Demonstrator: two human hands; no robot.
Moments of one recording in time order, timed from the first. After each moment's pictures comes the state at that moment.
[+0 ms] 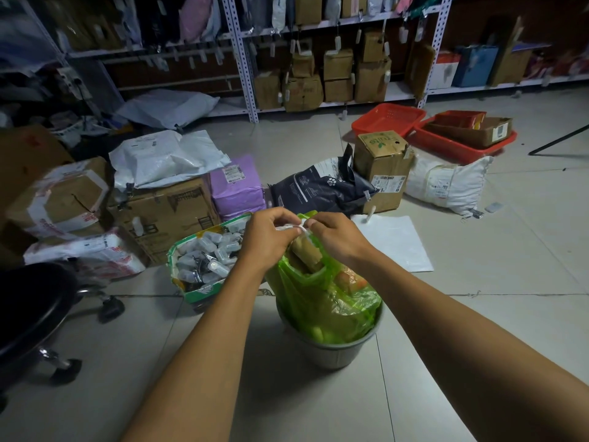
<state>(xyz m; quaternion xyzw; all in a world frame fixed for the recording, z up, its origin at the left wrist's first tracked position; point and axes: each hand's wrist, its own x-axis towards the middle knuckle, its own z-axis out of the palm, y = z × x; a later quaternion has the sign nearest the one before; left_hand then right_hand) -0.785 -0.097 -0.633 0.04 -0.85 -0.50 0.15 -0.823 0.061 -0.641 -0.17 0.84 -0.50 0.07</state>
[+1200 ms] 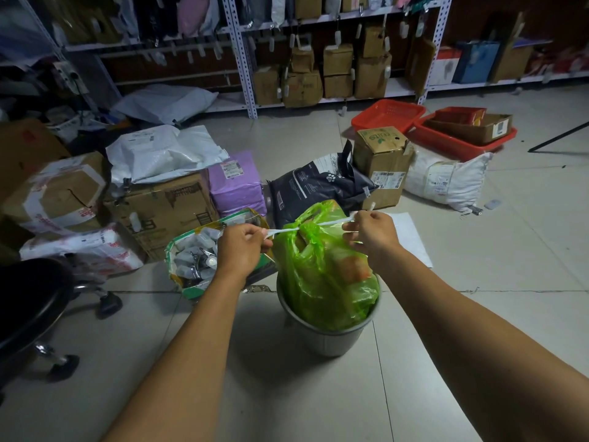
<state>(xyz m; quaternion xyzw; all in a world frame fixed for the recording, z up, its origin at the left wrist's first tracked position) -0.770 -0.125 -0.657 0.21 -0.83 -0.50 0.13 -0.836 0.096 -0.655 0.15 0.67 -0.72 0.09</state>
